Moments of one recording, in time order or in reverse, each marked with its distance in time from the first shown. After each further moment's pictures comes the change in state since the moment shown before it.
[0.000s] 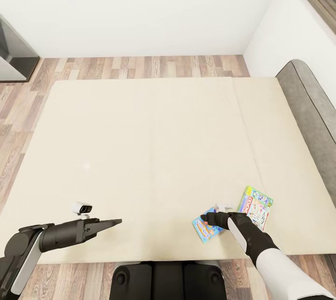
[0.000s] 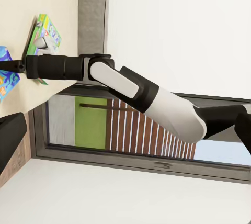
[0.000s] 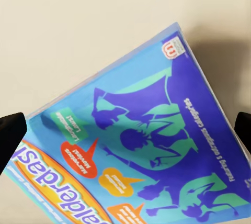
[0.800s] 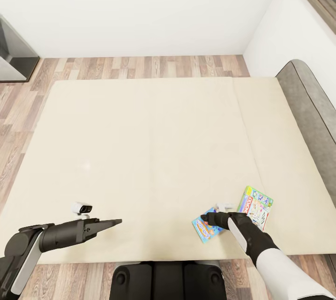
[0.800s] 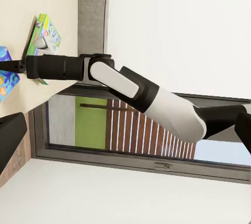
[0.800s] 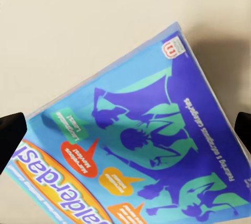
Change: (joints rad) left arm 0.000 0.000 0.000 0.000 0.000 -0.001 0.000; right arm 0.000 -0.001 -0.002 0.000 -0.003 0.003 0.003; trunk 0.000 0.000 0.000
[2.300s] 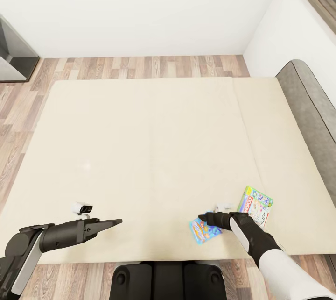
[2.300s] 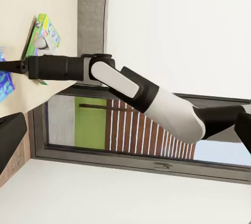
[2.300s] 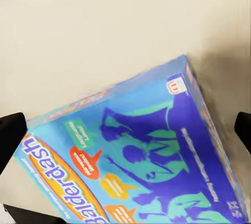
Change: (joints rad) left arm 0.000 -0.003 0.000 0.000 0.000 0.000 0.001; right arm 0.006 -0.015 0.008 -0.017 -0.025 0.018 0.093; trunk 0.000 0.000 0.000
